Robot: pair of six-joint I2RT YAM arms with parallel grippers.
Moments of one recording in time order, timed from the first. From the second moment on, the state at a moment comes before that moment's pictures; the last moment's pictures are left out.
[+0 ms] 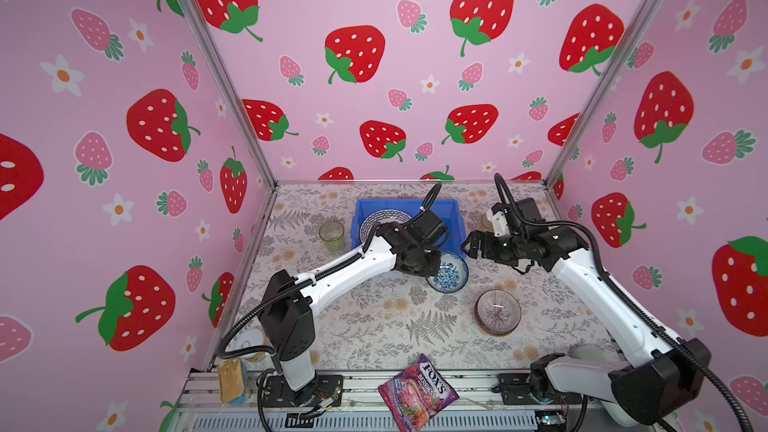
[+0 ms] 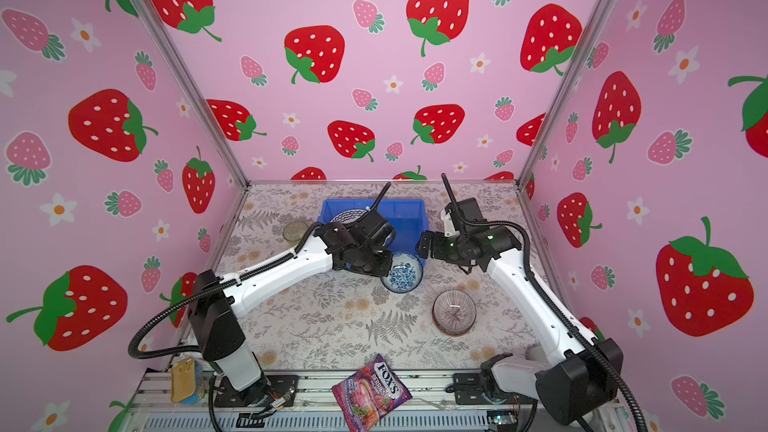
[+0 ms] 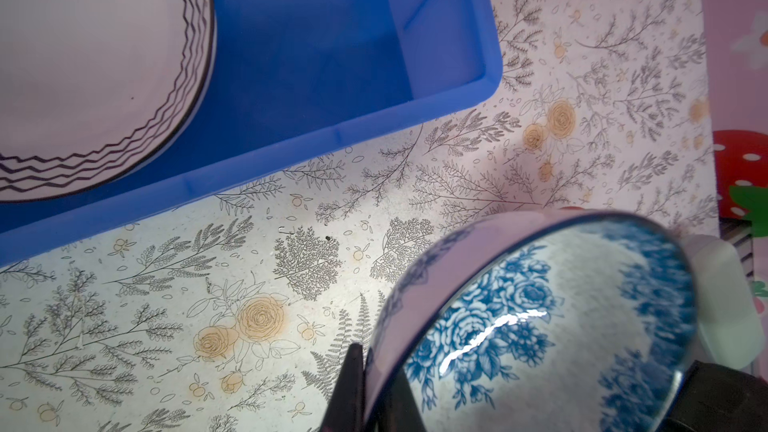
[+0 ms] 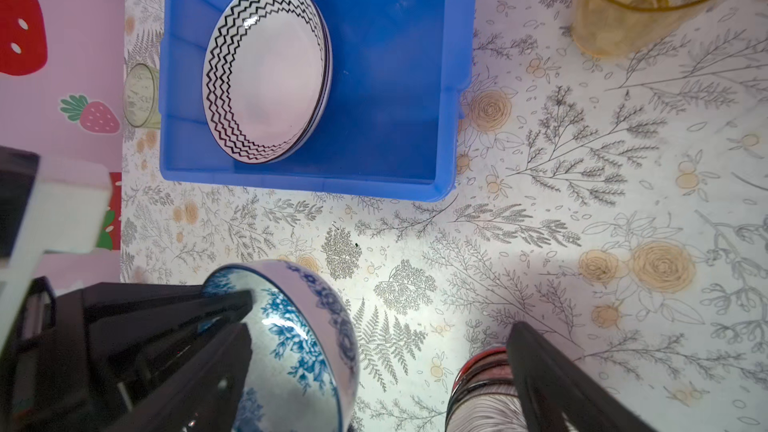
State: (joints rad) left arm -0.84 1.75 1.60 -0.97 0.05 -0.59; right arm 0.46 1.26 1.23 -0.92 -0.22 0.46
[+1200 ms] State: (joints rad) left arm -0.62 2.27 2.16 -0.94 0.00 -0.79; right arm 0.25 1.17 1.07 -0.84 -0.35 0.39
